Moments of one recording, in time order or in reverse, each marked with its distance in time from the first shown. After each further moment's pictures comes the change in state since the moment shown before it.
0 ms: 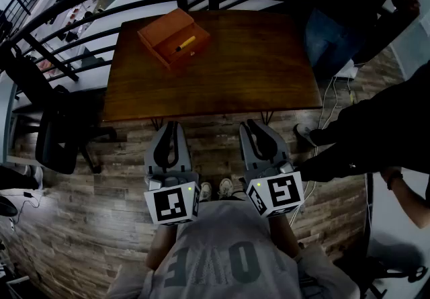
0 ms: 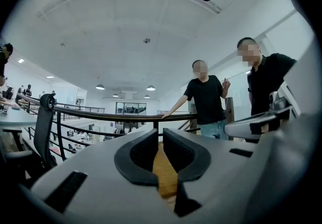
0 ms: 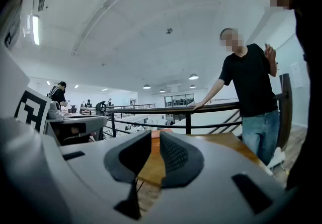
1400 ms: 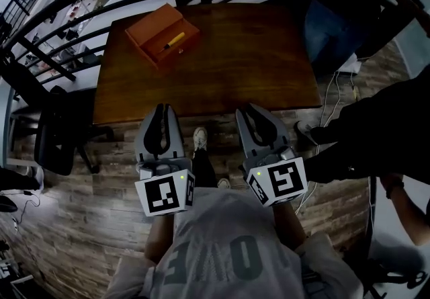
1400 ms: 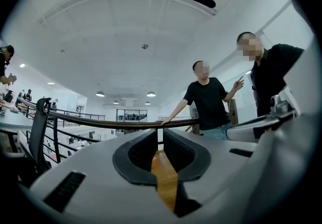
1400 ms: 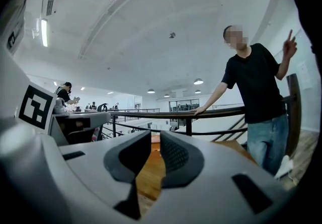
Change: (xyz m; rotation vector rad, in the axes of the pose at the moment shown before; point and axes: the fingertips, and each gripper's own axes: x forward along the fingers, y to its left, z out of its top) left arm 0.058 -0.027 0.006 0.022 -0.081 0.016; right arm 0.032 -0.054 0.005 -0.045 -0.057 0.065
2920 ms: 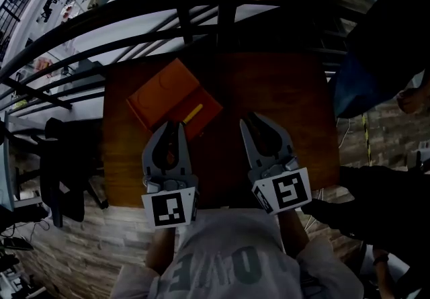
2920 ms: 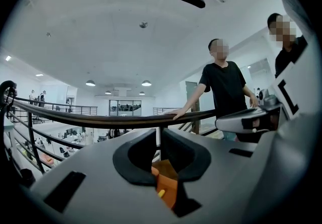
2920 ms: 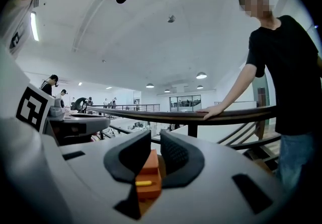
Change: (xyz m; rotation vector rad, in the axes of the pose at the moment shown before) left arm 0.294 0.090 -0.019 -0.006 0.121 -0.082; right arm 0.298 -0.106 0.045 -0.022 0.046 0.019
